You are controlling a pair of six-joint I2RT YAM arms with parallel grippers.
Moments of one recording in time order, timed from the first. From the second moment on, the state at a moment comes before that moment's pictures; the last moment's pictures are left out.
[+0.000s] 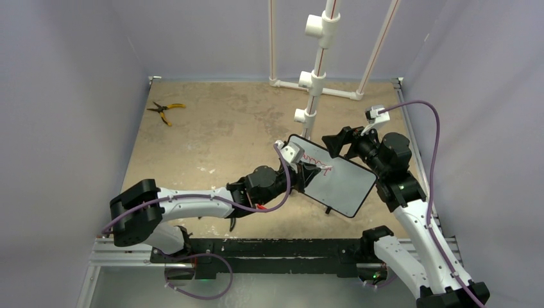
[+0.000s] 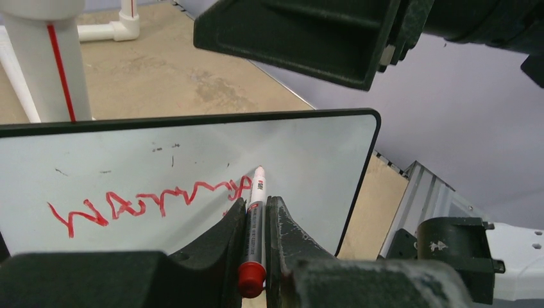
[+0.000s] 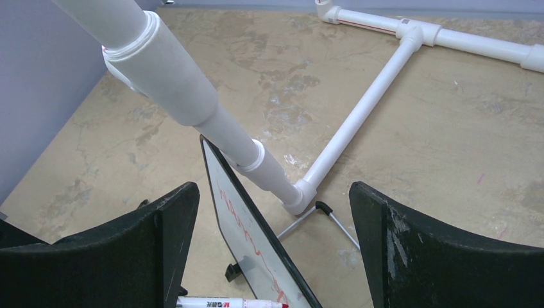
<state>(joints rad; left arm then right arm) -1.19 1.45 0.79 0.67 -0.25 -0.33 0.26 0.76 0.77 -0.16 -0.22 0.28</state>
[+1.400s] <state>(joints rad) -1.19 1.47 0.73 0.66 -0.26 -0.33 0.26 0.76 0.77 -0.16 -0.22 0.28</state>
